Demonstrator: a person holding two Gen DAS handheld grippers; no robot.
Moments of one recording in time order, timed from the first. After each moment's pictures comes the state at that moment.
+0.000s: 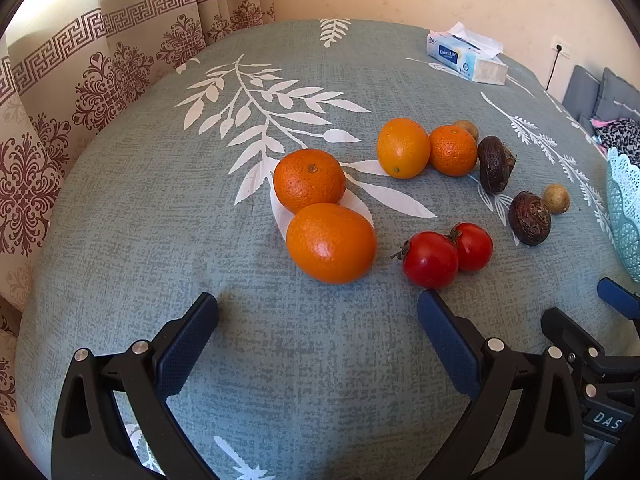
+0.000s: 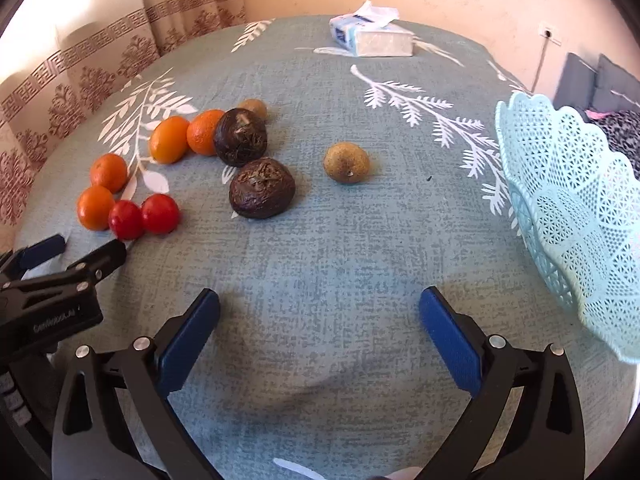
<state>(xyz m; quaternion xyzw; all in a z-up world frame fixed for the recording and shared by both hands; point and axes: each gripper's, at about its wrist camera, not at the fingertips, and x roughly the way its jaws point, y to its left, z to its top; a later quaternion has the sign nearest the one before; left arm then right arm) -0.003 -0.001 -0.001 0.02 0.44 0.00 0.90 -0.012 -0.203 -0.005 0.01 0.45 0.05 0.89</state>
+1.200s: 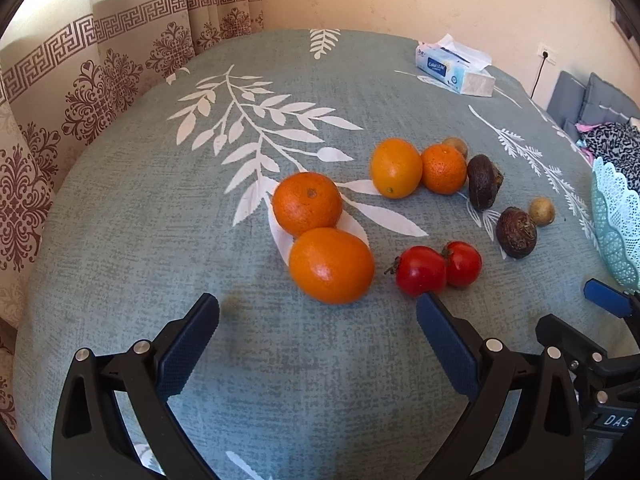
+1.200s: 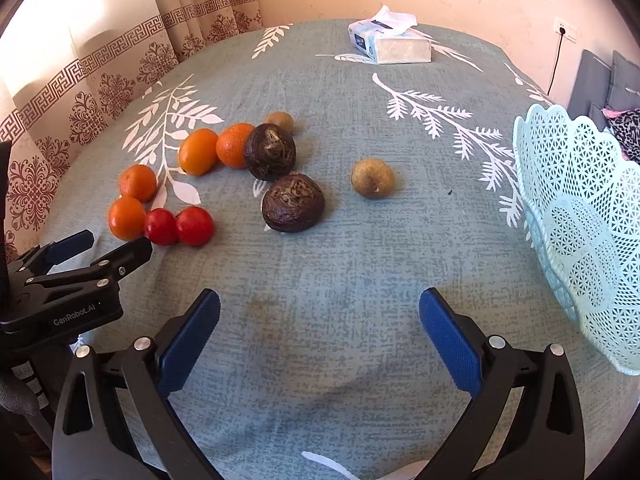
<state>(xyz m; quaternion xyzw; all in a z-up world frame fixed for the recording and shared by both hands) 0.004 0.007 0.009 0.01 0.43 -0.03 0.90 -0.012 -0.199 0.009 0.03 0.45 0.08 0.89</state>
